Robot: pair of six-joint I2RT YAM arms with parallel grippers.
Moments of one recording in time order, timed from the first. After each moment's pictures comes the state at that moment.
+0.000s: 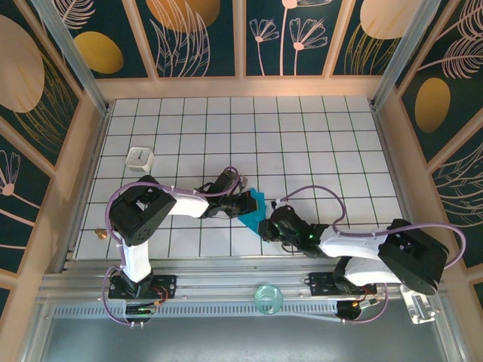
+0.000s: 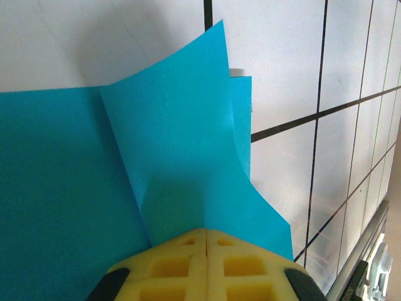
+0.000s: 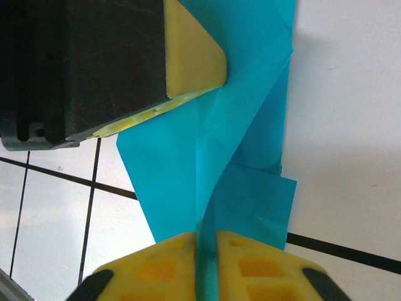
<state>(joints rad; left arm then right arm) -0.78 1.88 0.84 0.23 0.40 -0.99 1.00 1.25 0.31 0.17 0.08 0.92</state>
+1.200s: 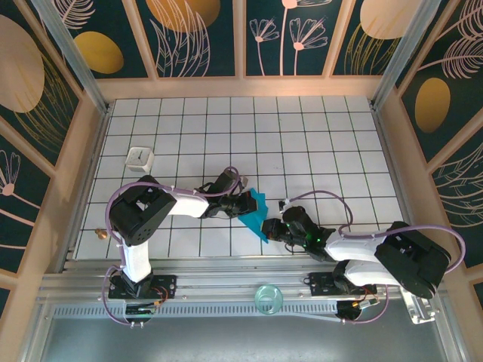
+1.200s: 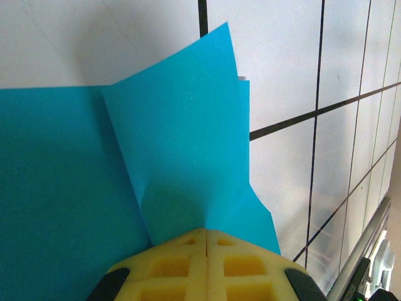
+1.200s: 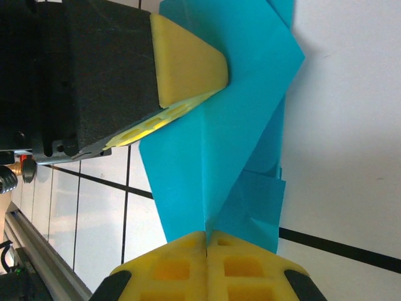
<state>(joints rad) -0.78 1.88 0.84 0.23 0.40 -0.98 0.90 1.23 0.18 0.42 -0.09 1.01</state>
